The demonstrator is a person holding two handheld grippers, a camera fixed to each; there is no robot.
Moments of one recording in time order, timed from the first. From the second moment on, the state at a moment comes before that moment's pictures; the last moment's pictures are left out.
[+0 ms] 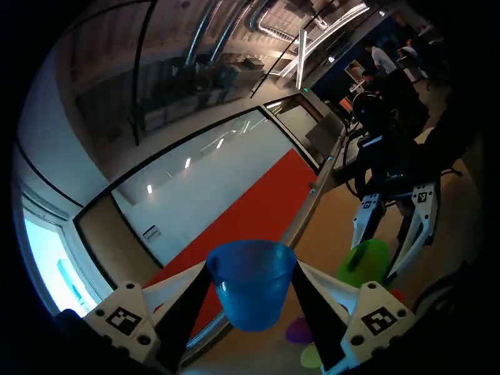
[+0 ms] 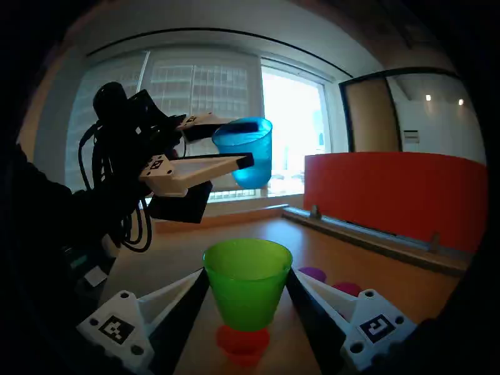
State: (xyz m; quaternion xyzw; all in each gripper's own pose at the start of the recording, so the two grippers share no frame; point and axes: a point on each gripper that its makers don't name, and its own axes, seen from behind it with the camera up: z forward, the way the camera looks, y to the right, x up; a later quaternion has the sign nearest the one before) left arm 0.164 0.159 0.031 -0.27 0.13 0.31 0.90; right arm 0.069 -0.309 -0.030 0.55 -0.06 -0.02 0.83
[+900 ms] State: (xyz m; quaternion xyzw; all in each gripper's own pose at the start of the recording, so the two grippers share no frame) left arm 0.171 0.172 0.027 -0.26 0.16 0.37 0.87; right arm 0.074 -0.325 -0.037 0.56 -0.06 -0.02 0.82
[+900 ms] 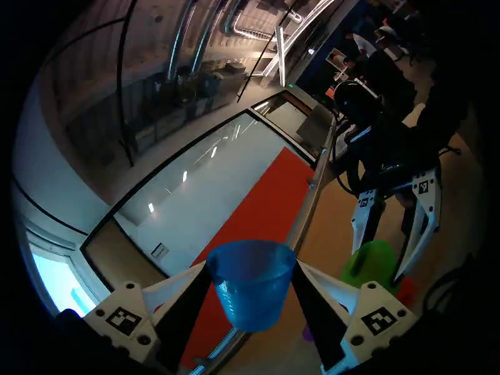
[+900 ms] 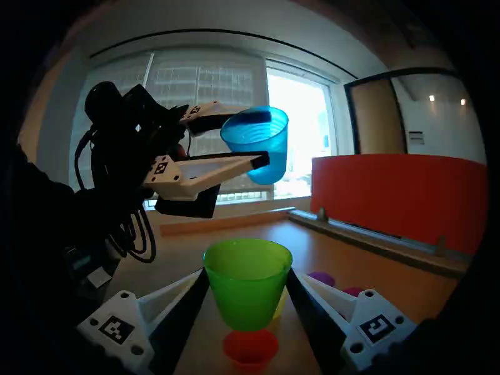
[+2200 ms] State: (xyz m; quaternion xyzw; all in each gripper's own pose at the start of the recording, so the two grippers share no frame) left arm 0.180 0.186 0.028 -0.25 0.20 0.47 0.83; right arm 0.081 -0.321 -0.031 0.56 -0.05 -0.02 0.83
